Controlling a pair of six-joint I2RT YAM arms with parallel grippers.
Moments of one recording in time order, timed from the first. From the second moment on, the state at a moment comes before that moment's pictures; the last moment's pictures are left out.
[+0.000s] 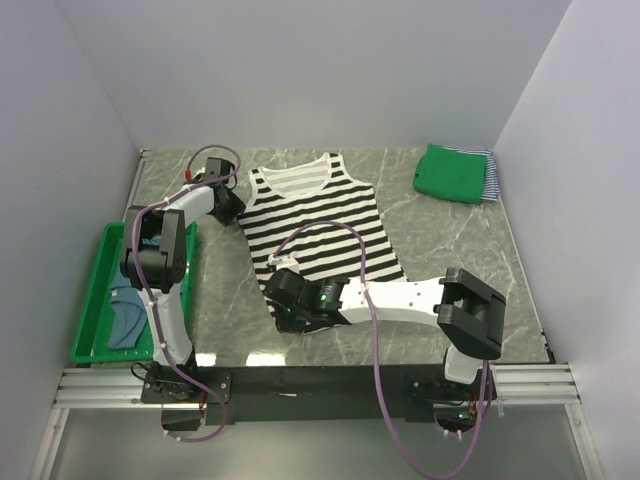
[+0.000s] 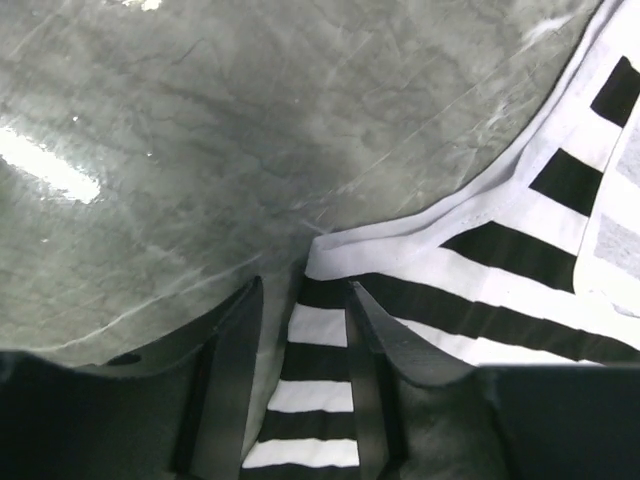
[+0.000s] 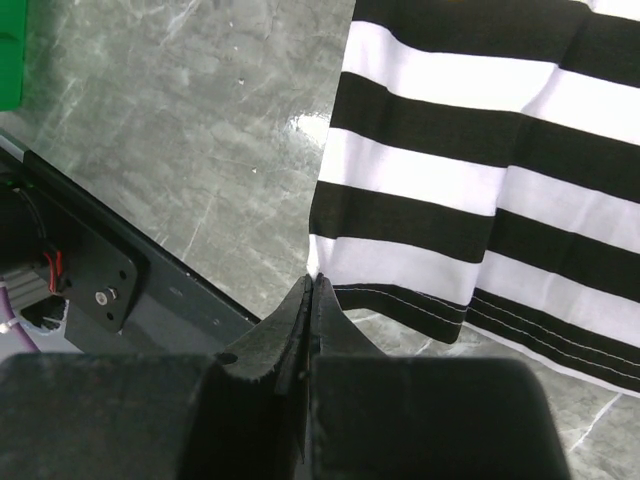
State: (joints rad) left arm -0.12 2.02 1.41 -0.42 -0.13 -0.90; right arm 1.23 1.71 1.14 -0.34 0.13 0.78
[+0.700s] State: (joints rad) left arm -0.12 2.04 1.44 -0.45 -0.27 -0.88; right arm 1.23 1.76 1.27 -0.34 0.01 0.81
